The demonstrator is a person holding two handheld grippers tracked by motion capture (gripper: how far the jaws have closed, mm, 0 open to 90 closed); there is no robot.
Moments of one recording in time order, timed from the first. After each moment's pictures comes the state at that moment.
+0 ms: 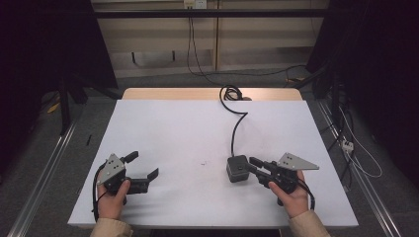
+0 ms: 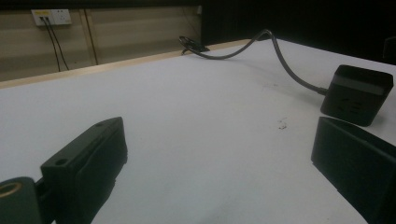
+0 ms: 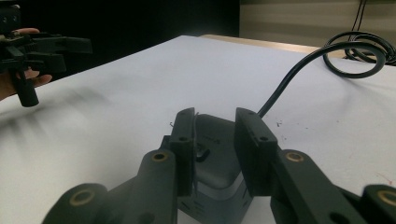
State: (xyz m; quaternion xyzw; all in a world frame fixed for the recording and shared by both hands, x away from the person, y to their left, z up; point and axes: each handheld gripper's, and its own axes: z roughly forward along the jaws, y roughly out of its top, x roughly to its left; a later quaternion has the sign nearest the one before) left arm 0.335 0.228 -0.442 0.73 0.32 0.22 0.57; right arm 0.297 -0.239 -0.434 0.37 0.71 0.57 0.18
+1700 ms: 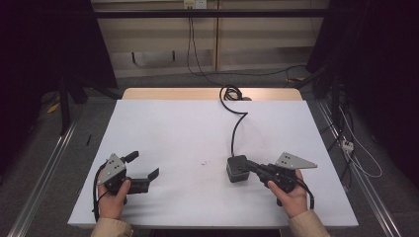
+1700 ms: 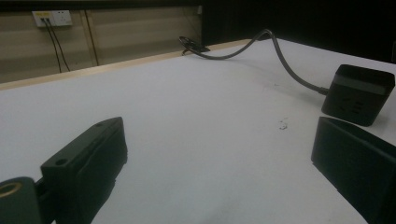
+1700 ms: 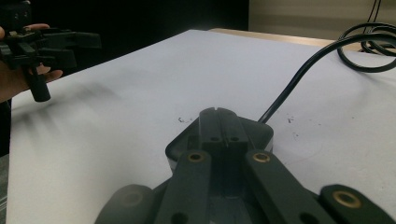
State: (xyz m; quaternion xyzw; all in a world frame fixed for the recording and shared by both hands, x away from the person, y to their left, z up) left arm 0.335 0.226 -0.442 0.73 0.32 0.22 0.57; right arm 0.298 -0.237 -0.434 0.37 0.72 0.57 0.16
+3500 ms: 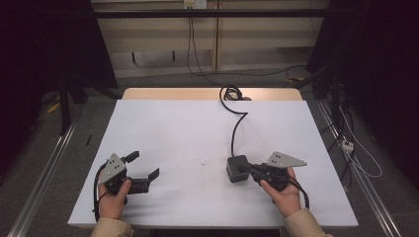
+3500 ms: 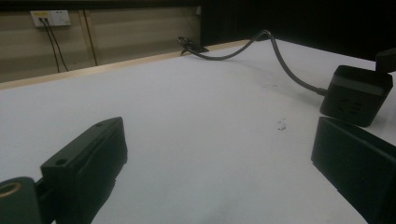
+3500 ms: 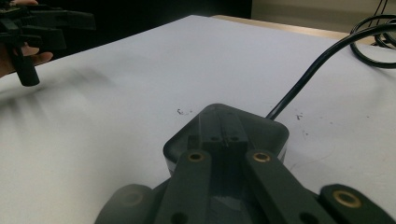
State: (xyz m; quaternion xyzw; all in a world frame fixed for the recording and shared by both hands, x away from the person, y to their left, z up) left arm 0.335 0.226 -0.442 0.73 0.32 0.22 0.57; right arm 0.307 -0.222 -0.441 0.36 0.74 0.55 0.17
